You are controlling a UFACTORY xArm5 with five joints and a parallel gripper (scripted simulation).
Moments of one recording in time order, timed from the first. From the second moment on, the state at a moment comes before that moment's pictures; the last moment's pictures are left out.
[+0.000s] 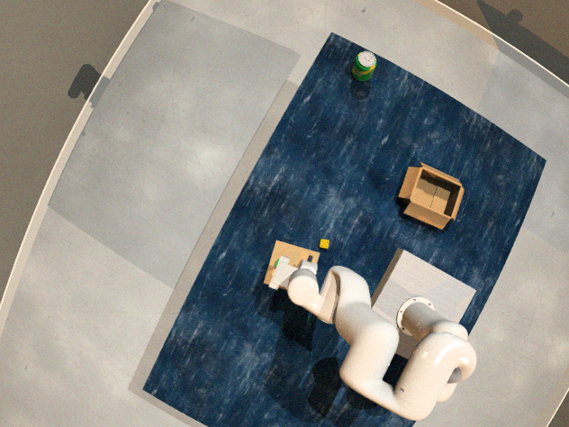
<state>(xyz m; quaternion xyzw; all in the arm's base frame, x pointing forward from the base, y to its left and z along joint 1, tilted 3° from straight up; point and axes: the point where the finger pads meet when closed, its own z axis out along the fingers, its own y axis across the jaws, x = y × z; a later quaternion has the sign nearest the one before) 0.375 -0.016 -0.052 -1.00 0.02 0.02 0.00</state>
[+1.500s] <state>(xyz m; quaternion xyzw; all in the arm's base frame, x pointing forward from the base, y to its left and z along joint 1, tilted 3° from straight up) 0.375 -0.015 -0.056 -1.00 0.02 0.02 0.00</state>
